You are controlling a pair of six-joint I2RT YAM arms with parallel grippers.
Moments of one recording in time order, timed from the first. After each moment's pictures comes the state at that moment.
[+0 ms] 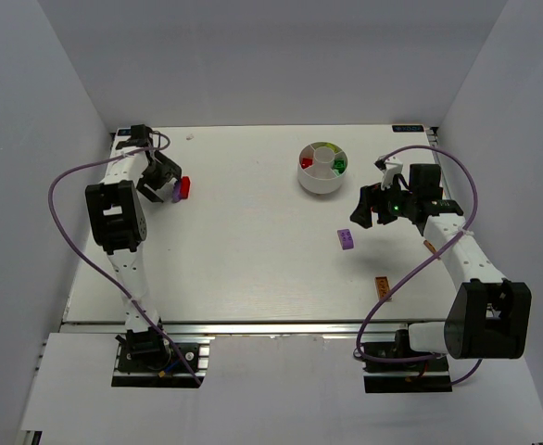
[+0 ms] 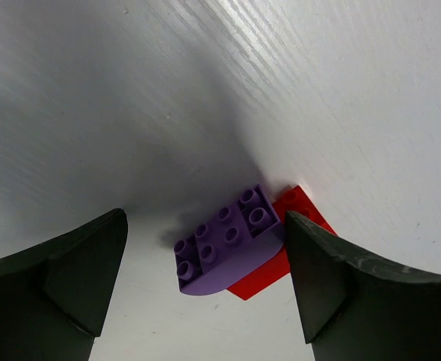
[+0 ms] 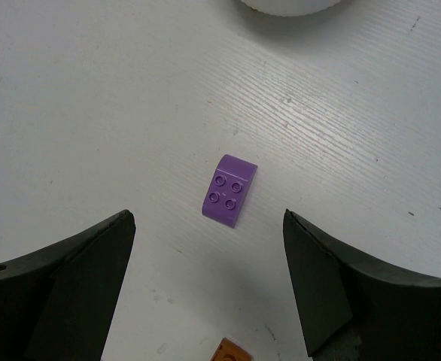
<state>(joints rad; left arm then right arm) 0.12 2.29 1.89 -0.80 -0.02 -0.76 0.05 1.32 0.95 -0.42 -0.57 -0.19</state>
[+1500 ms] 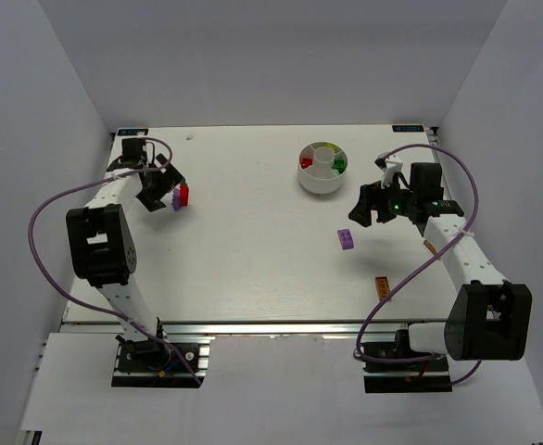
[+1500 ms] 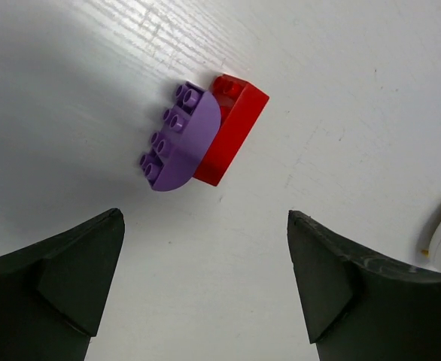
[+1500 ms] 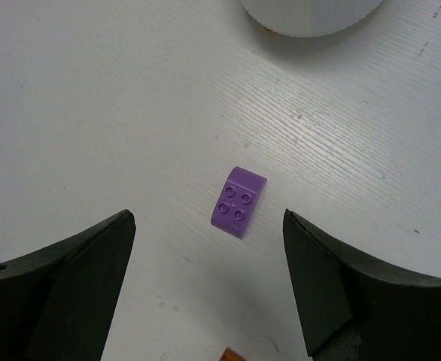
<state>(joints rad) 0.11 1.87 1.39 -0.53 0.14 -0.64 0.05 1.31 0.95 -0.39 -0.61 -0.19</state>
